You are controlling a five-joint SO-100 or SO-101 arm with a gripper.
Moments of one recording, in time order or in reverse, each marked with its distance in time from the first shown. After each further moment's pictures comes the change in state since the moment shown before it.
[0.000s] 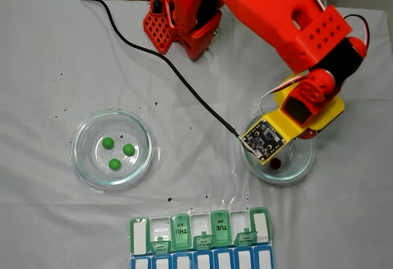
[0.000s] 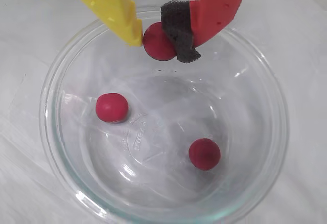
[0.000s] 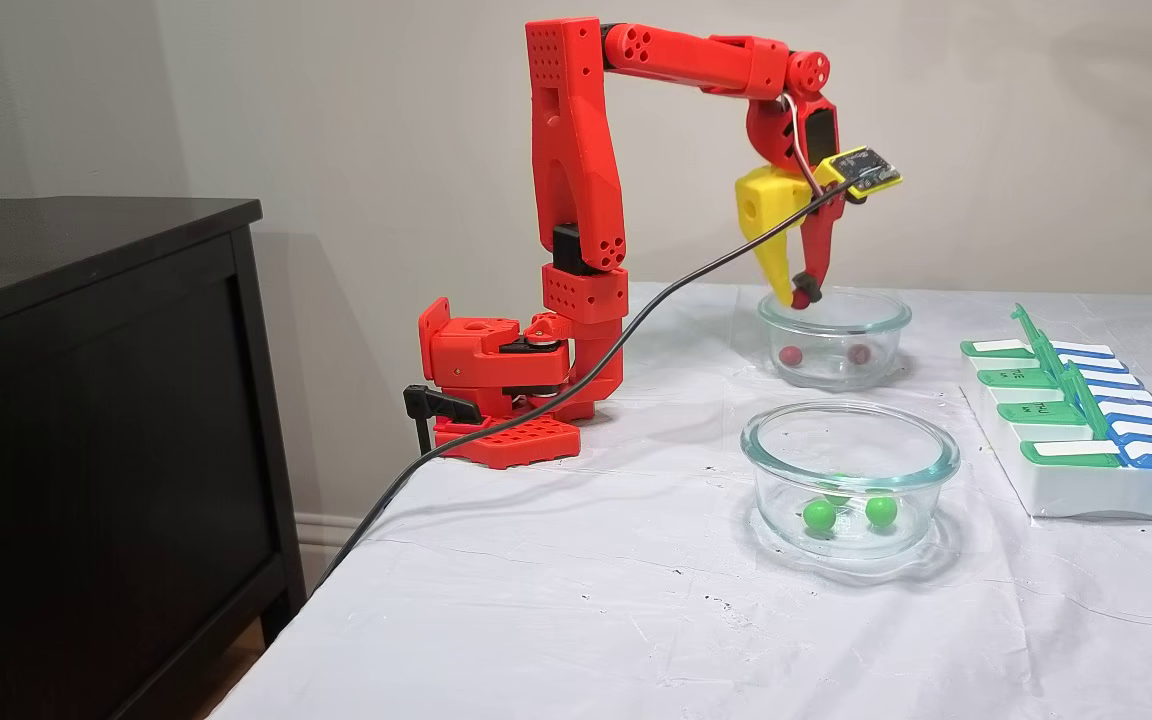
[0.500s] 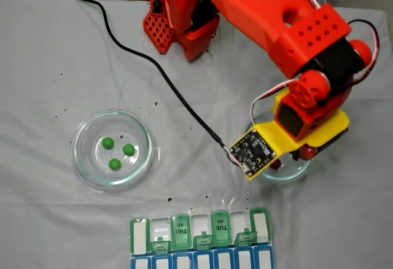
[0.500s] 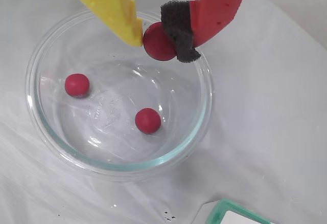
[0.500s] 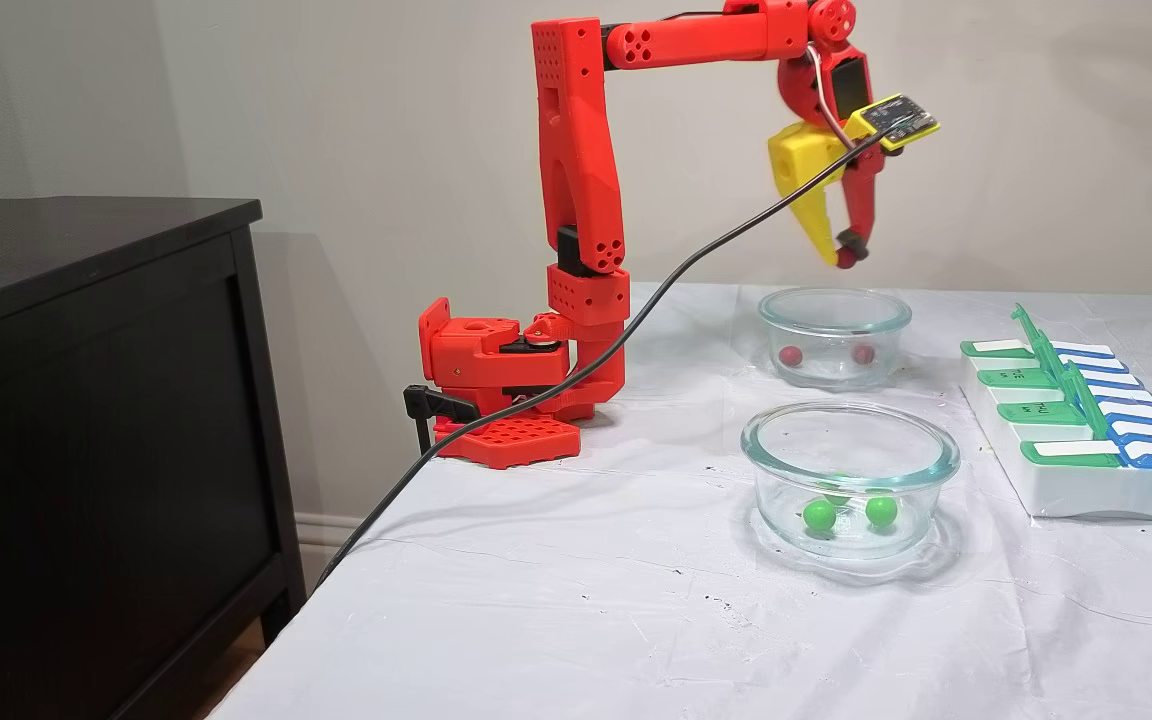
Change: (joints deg) arm 6.1 0.0 -11.3 4.8 -2.0
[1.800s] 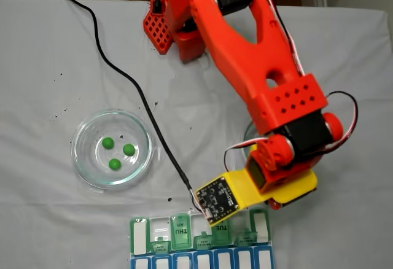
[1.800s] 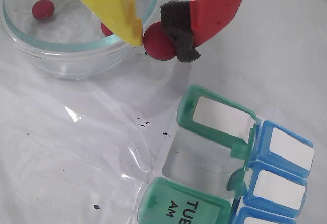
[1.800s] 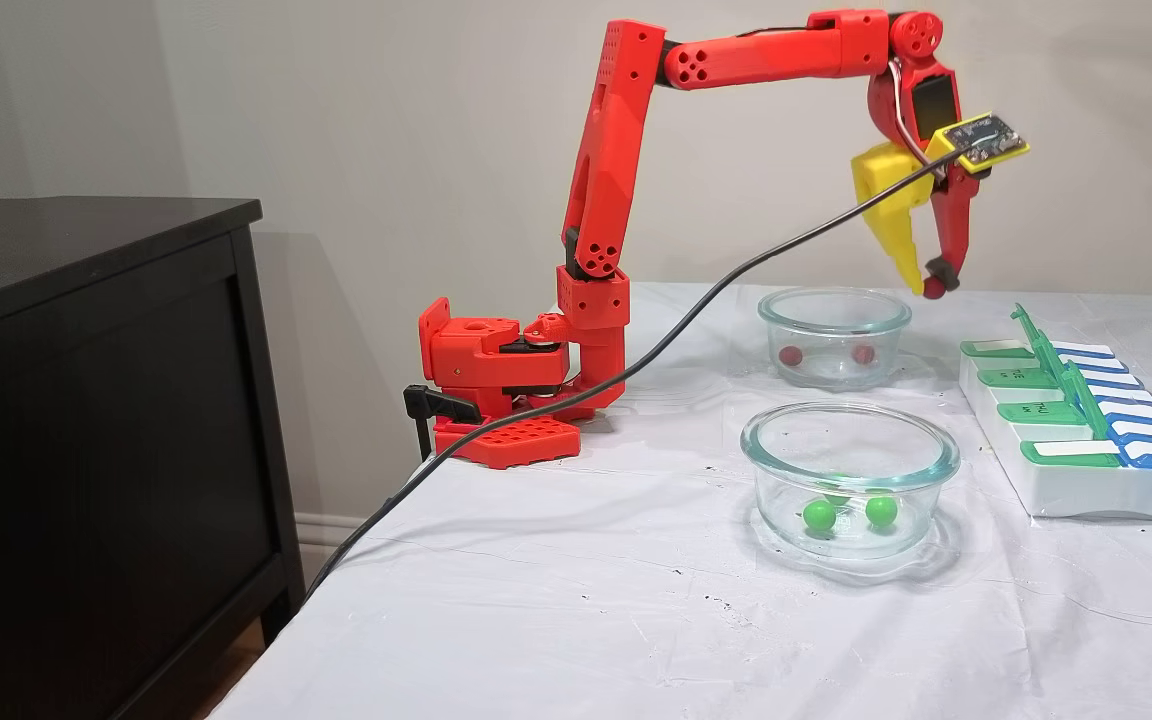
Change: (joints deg) arm 12.5 -16.2 -12.7 -3.3 -2.9
